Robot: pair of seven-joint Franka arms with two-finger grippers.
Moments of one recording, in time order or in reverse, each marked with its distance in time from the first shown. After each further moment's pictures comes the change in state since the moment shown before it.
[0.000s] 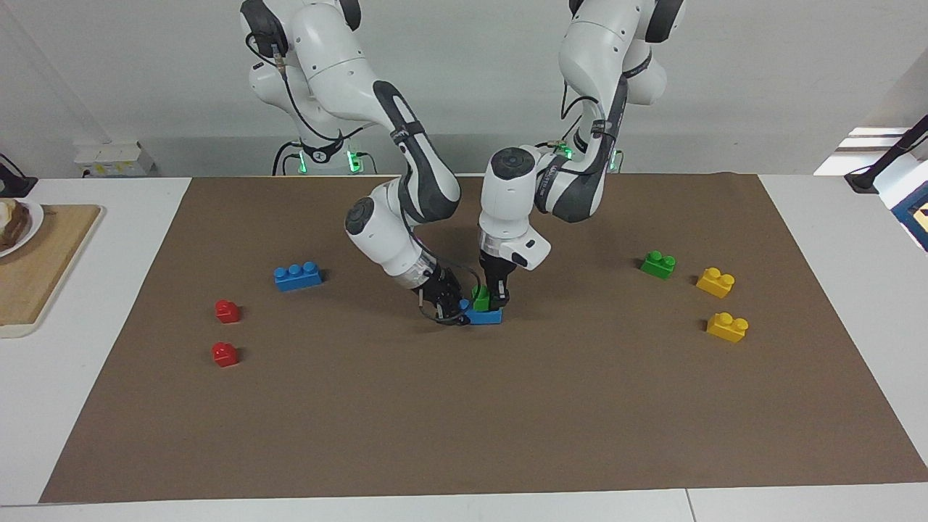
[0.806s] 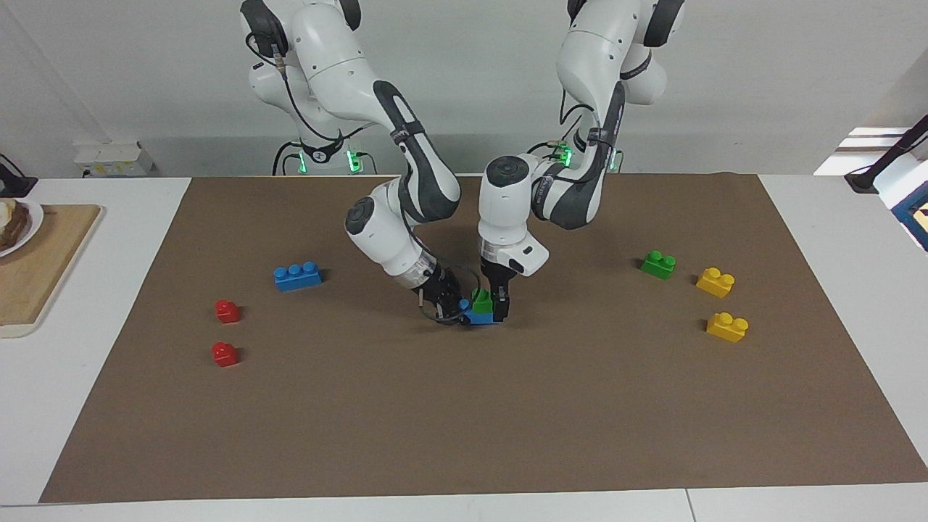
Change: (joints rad) left arm 0.004 -0.001 0.008 -0.007 0.072 0.004 0.031; right arm 0.001 0.000 0.000 -0.001 0.000 0.002 0.000
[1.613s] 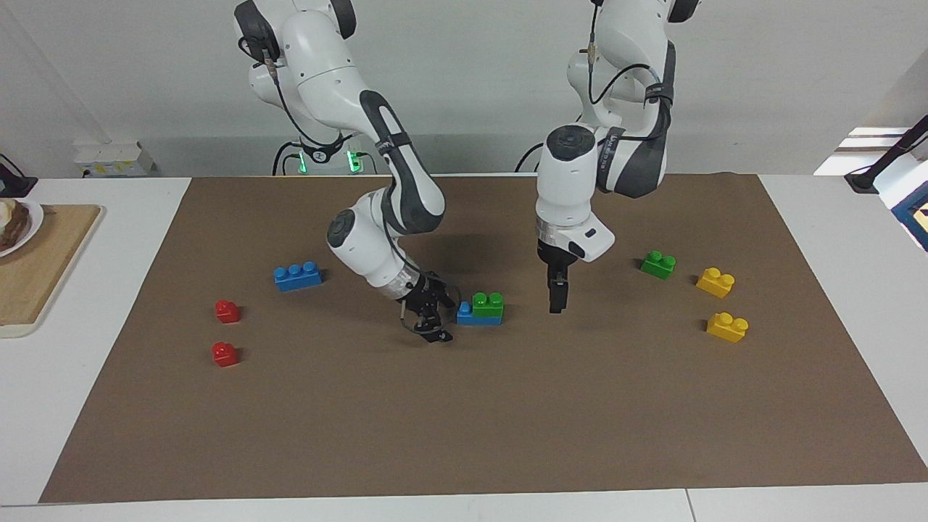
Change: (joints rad) left arm 0.157 -0.133 0.008 -0.005 0.000 -0.170 0.313; right arm -0.105 0.020 -0.006 0.019 0.009 -0.094 -0.049
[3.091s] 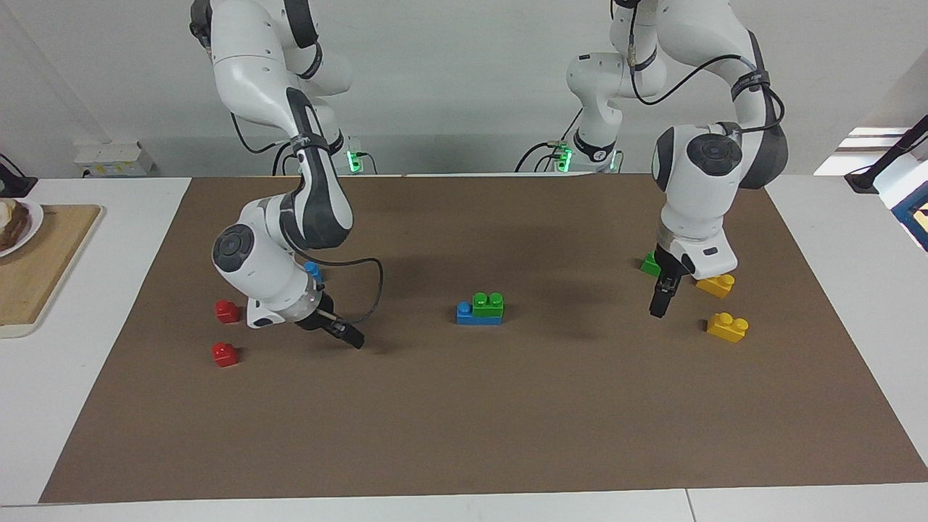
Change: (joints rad) left arm 0.356 -0.117 0.003 0.001 -0.013 -0.202 1.123; right arm -0.261 -0.153 -0.009 0.203 -0.732 -0.537 -0.934
